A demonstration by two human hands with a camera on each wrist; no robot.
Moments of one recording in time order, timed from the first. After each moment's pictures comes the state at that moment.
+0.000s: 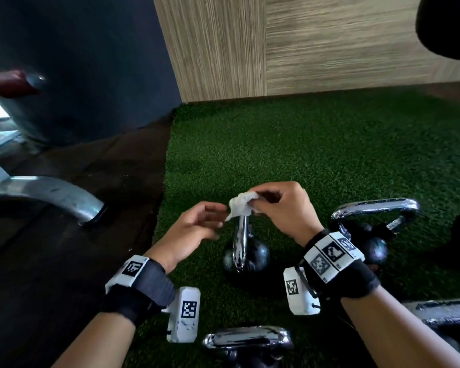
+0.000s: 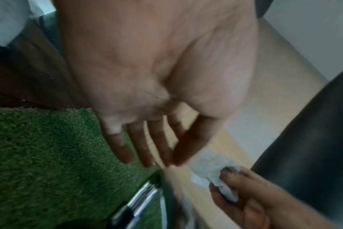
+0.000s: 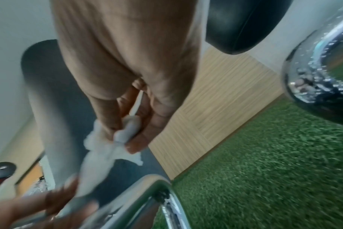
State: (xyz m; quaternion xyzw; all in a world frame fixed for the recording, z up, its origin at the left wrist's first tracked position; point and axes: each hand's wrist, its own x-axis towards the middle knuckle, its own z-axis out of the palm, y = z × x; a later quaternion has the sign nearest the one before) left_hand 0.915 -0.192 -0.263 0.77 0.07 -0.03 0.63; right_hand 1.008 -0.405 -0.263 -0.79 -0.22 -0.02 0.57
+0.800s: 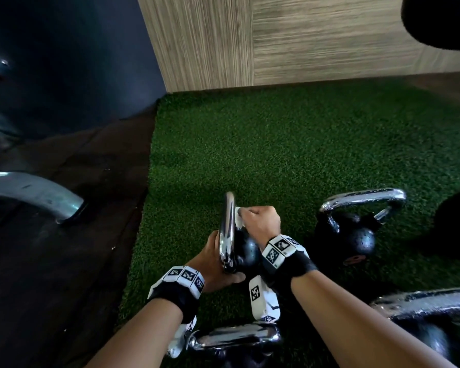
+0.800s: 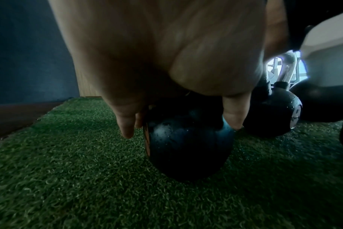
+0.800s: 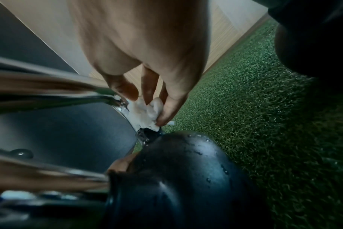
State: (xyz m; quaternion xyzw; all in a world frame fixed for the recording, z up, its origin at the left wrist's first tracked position) left_hand 0.924 -0.240 -0.350 0.97 -0.04 -0.15 0.20; right_hand 1.021 -0.362 -0.344 -0.82 0.07 0.08 0.56
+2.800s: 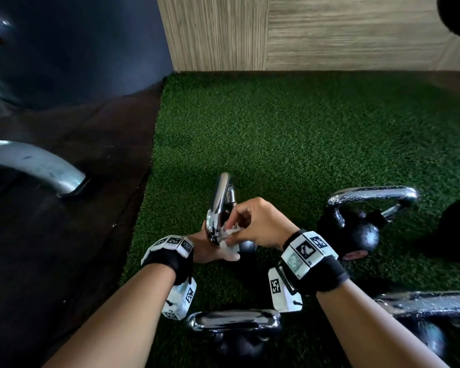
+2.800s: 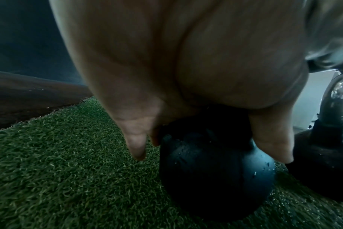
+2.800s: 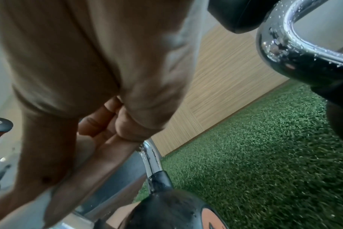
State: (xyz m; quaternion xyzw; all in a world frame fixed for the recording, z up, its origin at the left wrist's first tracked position) left_hand 0.943 -0.209 -0.351 0.90 -0.14 -0.25 0.34; right_hand 0.994 -0.388 -0.309 -0.78 -0.32 0.23 0.48
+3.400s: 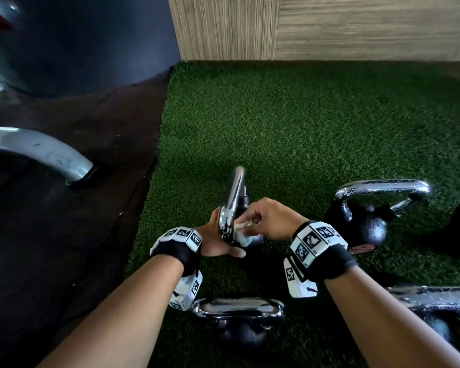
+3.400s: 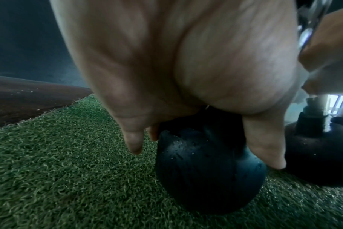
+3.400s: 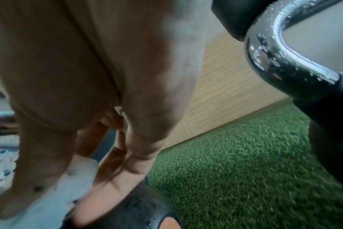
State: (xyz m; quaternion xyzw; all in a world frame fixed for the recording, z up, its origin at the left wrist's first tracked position) left_hand 0.943 -0.215 -0.364 0.91 -0.08 -0.31 0.25; right_hand 1.012 -0.397 -0.336 -0.83 -0.36 0.25 0.35
